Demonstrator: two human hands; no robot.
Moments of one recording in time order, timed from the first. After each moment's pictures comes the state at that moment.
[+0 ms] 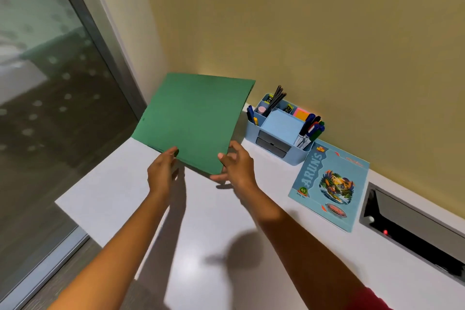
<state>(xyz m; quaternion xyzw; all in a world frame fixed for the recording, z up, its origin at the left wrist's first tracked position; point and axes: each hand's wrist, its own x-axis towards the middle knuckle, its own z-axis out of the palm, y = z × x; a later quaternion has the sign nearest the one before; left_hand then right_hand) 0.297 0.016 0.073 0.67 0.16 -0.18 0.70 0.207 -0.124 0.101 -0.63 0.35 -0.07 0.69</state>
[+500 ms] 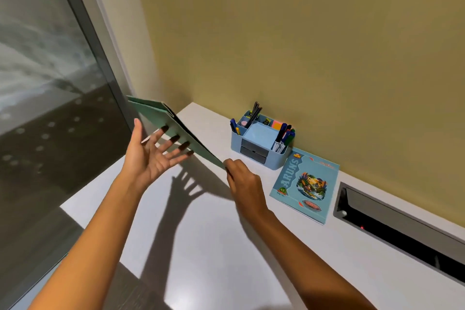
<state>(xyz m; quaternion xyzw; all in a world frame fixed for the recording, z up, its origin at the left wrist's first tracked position) 0.261 0.043 0.203 0.37 0.06 -0.40 0.84 0.105 -0.119 0.132 -0.92 0.10 -0.31 0.20</state>
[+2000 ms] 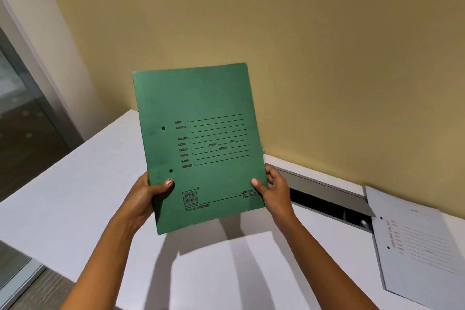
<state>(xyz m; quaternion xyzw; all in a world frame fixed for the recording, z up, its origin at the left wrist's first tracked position) 0.066 -0.023 0.178 0.58 -0.13 -0.40 0.70 -0.131 -0.234 0.157 -0.66 0.35 -0.29 0.59</state>
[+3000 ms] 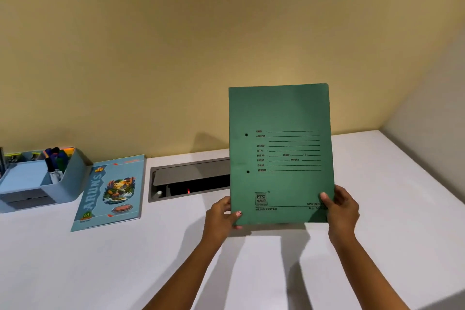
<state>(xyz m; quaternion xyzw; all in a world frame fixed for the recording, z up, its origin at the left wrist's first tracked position) -0.237 -0.251 0.100 0.61 -0.39 -0.53 0.44 -0.500 -0.305 0.123 -0.36 0.68 -0.54 0.33</state>
